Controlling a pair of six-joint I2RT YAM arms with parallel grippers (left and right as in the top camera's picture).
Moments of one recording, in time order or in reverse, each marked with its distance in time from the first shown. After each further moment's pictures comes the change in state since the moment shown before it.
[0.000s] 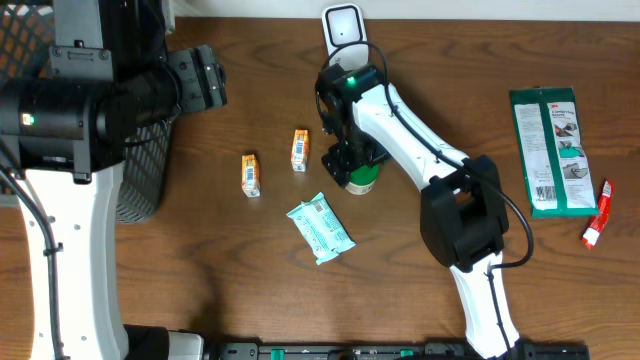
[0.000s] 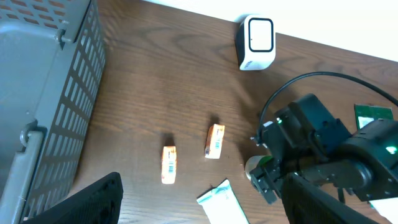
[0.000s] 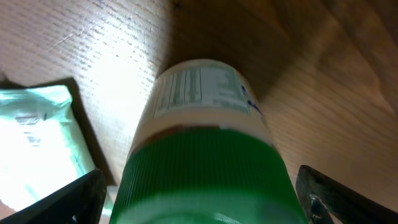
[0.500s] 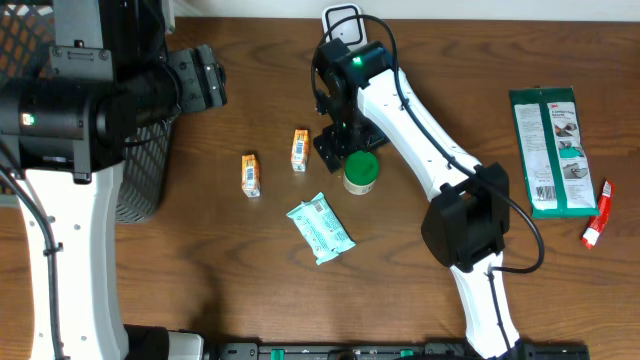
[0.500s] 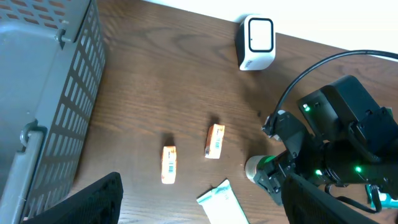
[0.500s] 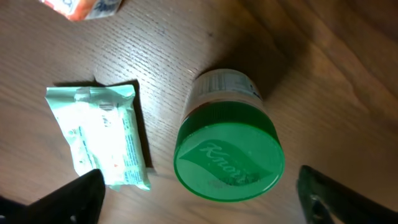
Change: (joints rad) left arm 0.000 0.000 0.000 0.000 0.000 0.000; right arm -0.005 0.000 0.199 -0.110 -0.082 0.012
